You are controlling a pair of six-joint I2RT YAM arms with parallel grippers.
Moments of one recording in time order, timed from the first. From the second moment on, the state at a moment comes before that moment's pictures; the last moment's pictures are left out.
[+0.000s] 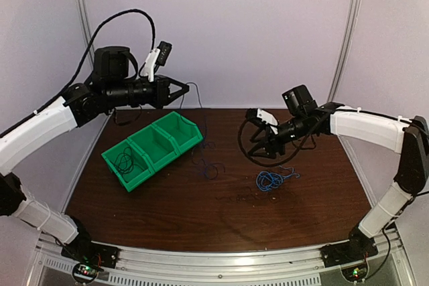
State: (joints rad) left arm -0.70 1.35 1.38 -0.28 0.30 -0.20; right arm 0.54 1.57 1.22 -0.46 -0.65 -0.54
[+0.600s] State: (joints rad) left arm -0.70 1.46 1.55 -0.26 0.31 -0.31; right arm 0.54 1.68 1.28 -0.55 -0.68 -0.58
